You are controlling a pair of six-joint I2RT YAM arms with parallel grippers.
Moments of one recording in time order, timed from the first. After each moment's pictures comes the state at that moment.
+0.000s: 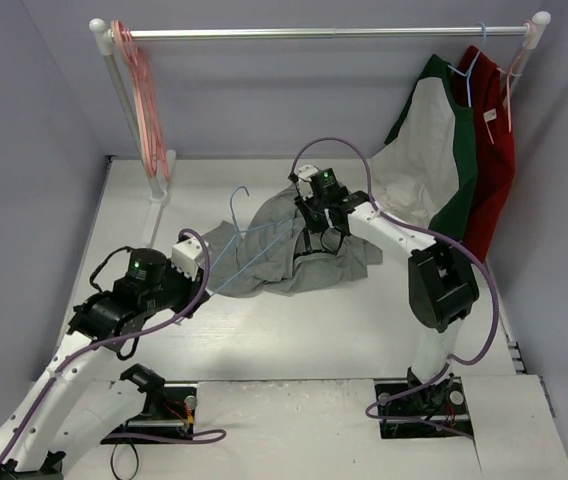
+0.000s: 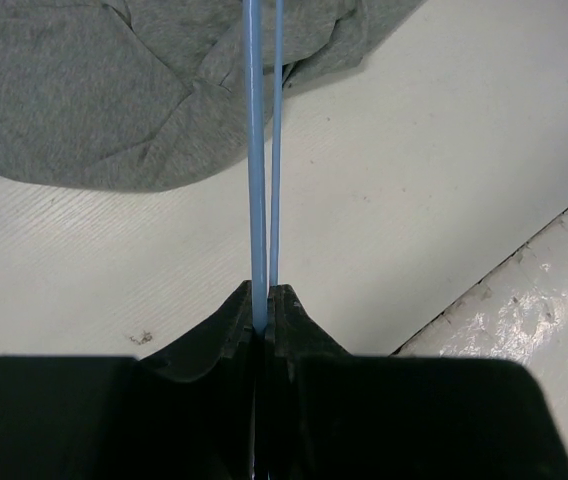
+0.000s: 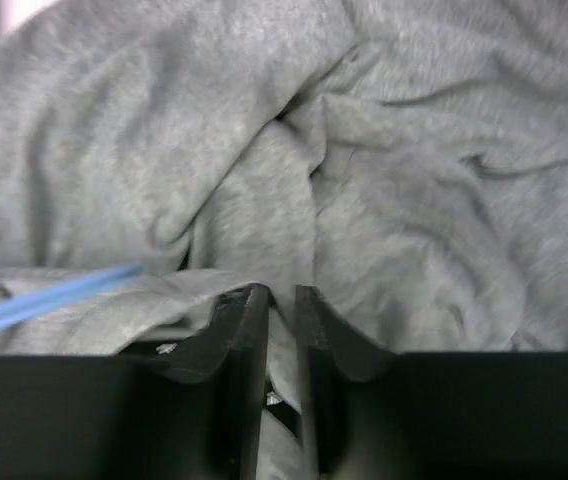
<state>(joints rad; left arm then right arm) -0.47 0.73 0.85 -0.81 0.23 -0.01 0.52 1.86 1.40 -0.39 0.00 -0.08</state>
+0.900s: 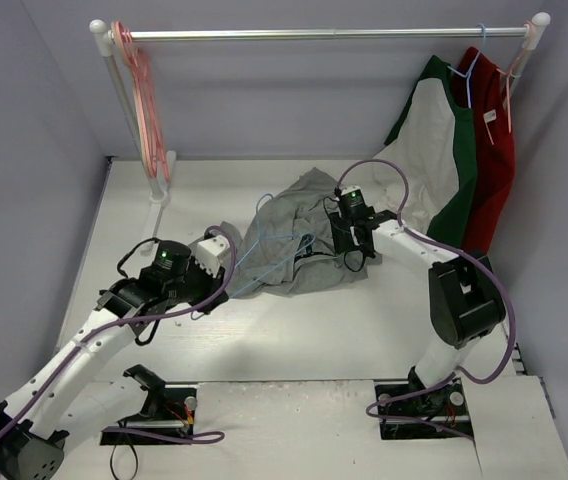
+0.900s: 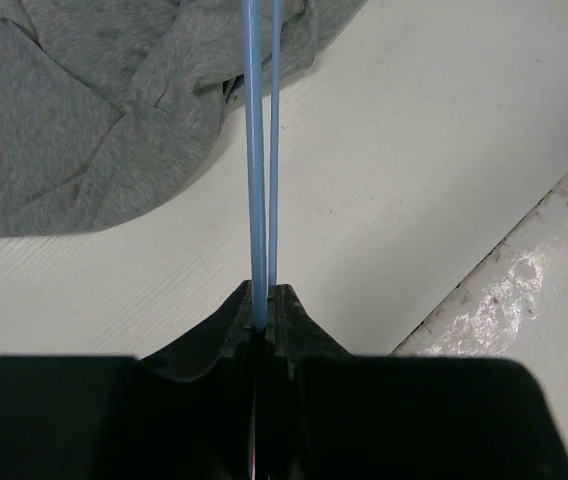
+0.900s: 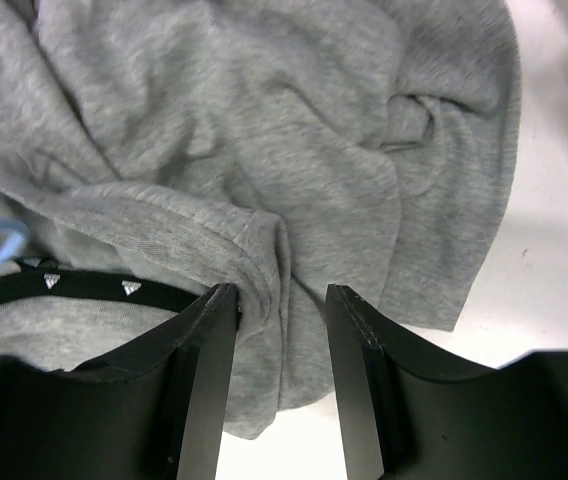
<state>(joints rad) -0.53 0.88 0.82 -0.68 0.29 -0.02 0.43 1.71 1.12 -0.40 0.19 0.18</state>
